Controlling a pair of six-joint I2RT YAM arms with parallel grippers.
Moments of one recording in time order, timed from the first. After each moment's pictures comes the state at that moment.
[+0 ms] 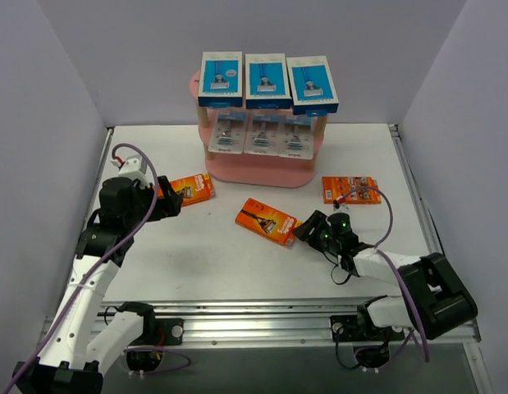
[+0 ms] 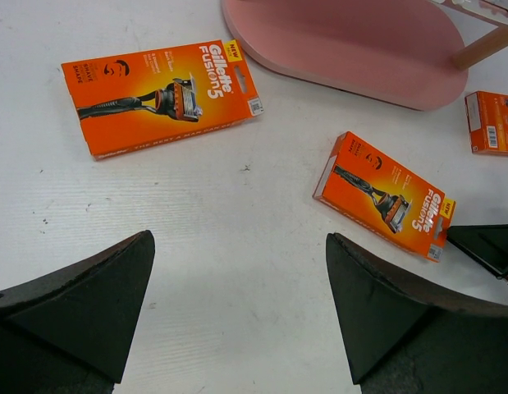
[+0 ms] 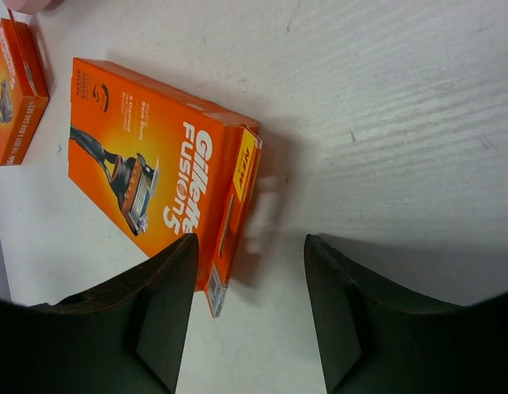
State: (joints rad) left arm -0.18 0.88 0.93 -0.54 0.06 -0.35; right arm 0.38 1.29 0.27 0.39 -0.09 0.87
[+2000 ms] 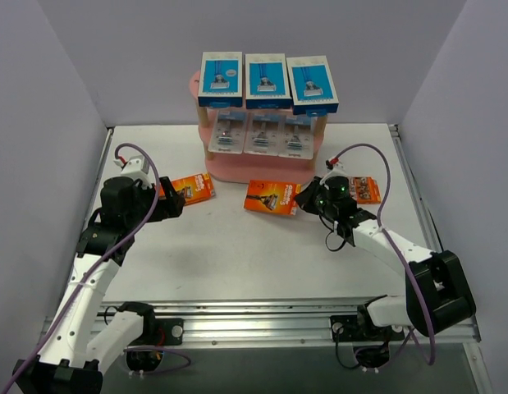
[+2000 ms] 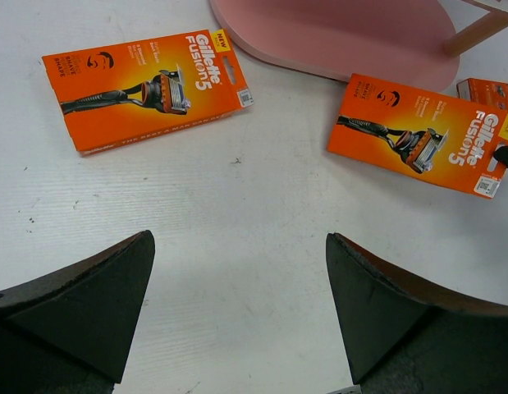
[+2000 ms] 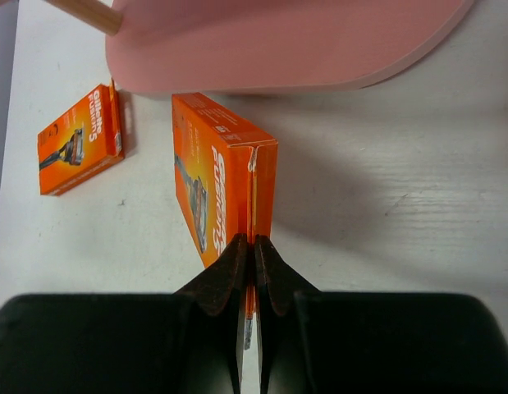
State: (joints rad) left arm -0.18 0.89 0.93 -0.54 0.09 -0.35; right arm 0.37 1.32 0.66 0.17 -0.09 0.65
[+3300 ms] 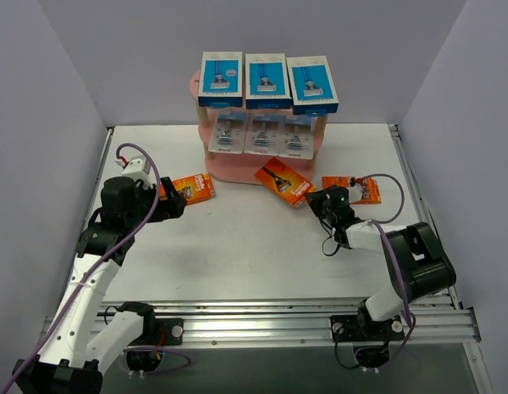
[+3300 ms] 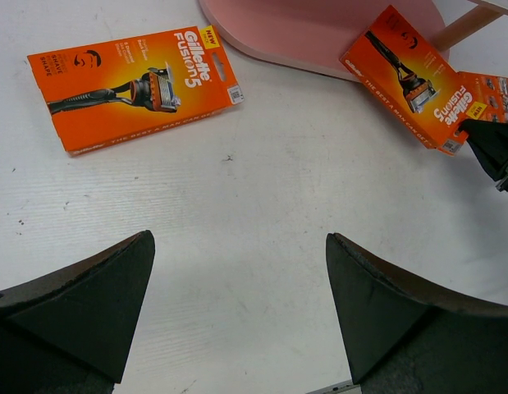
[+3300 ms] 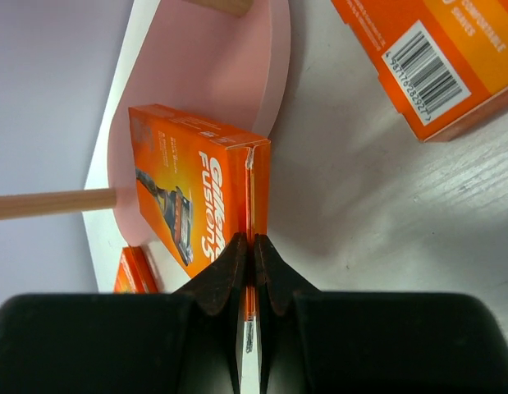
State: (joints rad) left arm -0.19 0.89 0.93 -0.54 0.12 -0.35; right arm 0.29 1.54 0.53 0.54 0.12 1.15
